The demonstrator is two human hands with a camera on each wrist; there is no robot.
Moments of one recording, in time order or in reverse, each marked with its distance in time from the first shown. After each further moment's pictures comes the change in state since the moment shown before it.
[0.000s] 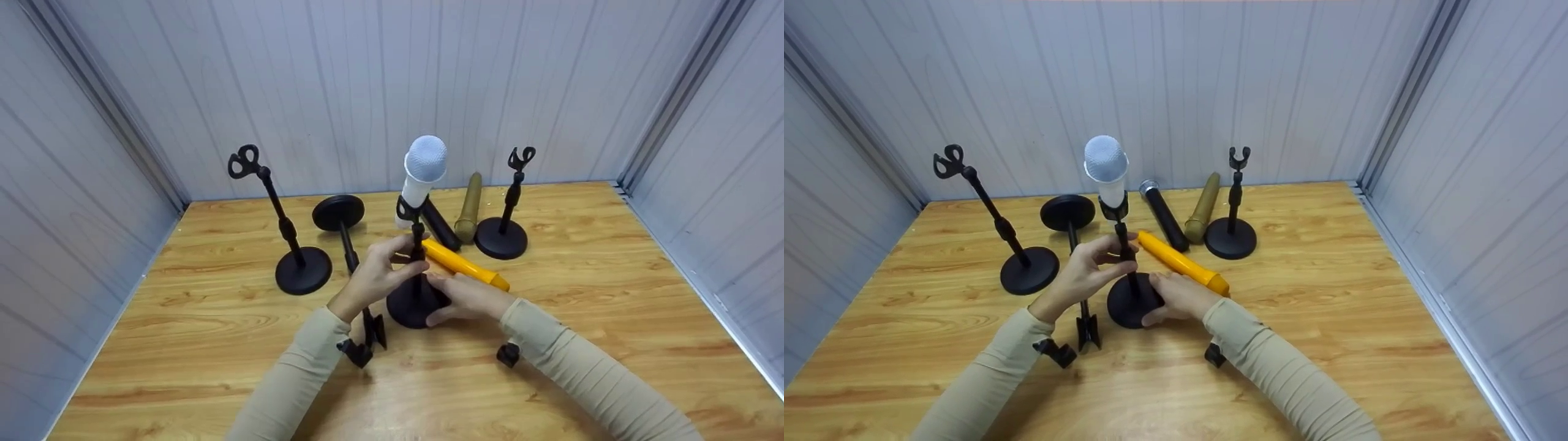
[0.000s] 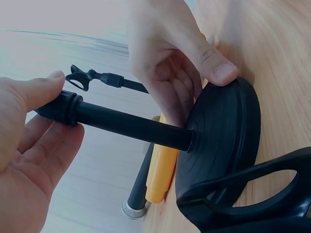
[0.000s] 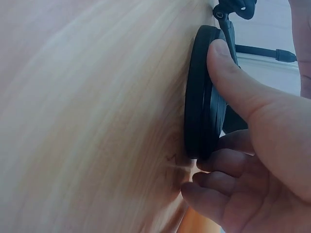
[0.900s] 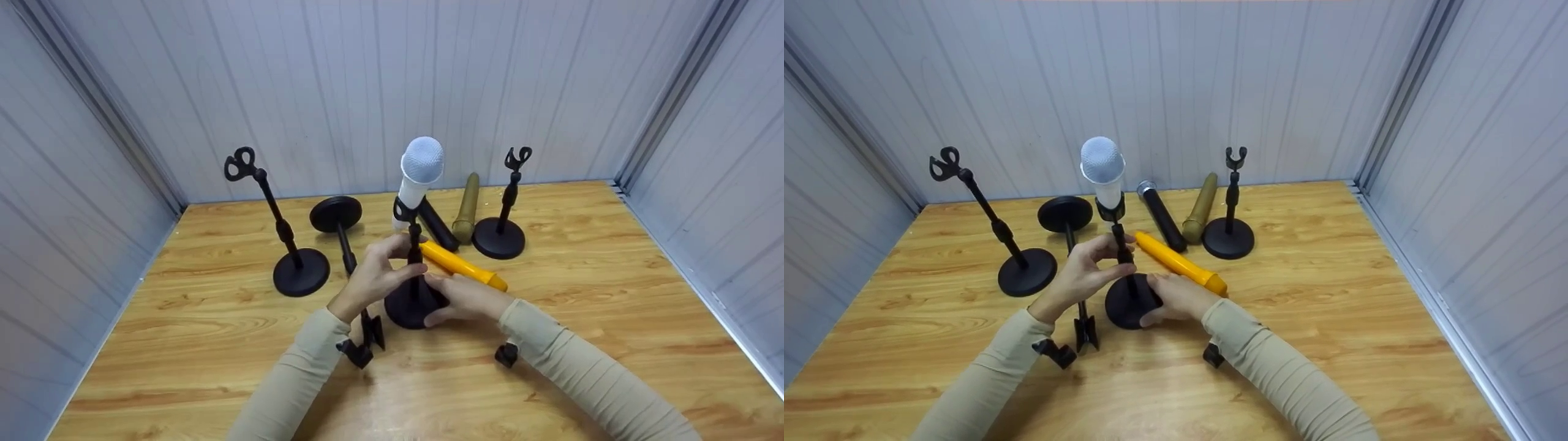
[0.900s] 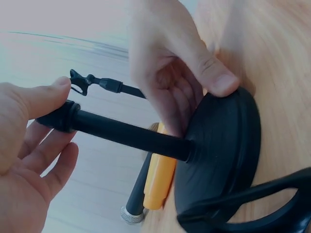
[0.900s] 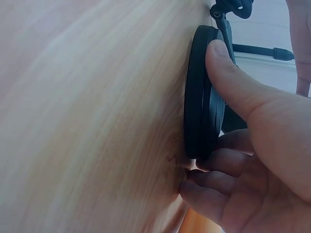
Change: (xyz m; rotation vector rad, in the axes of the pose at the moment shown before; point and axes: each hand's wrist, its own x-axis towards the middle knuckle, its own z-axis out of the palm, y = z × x) left_hand 0.003 0.000 0.003 -0.044 0.026 0.009; right_hand 0.000 0.000 0.000 -0.018 0.000 0.001
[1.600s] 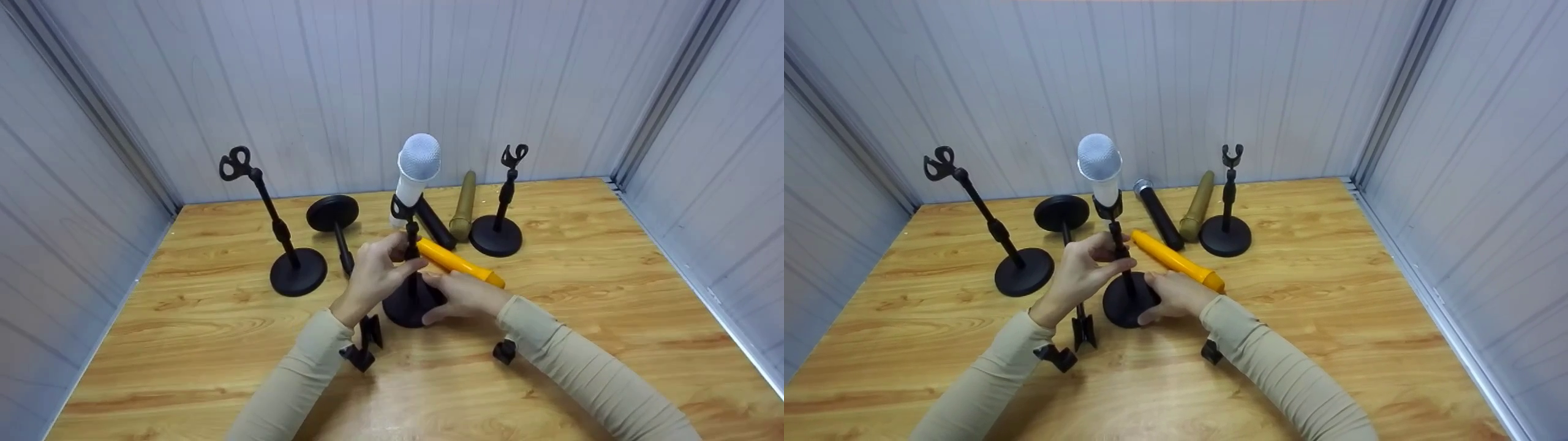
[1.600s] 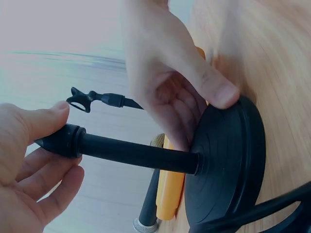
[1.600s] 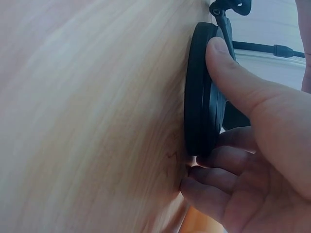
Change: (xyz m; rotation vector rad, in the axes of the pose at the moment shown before) left_hand 0.000 0.014 0.006 0.232 0.138 0.008; right_hand 0.001 0.002 0.000 0.010 -0.003 0.015
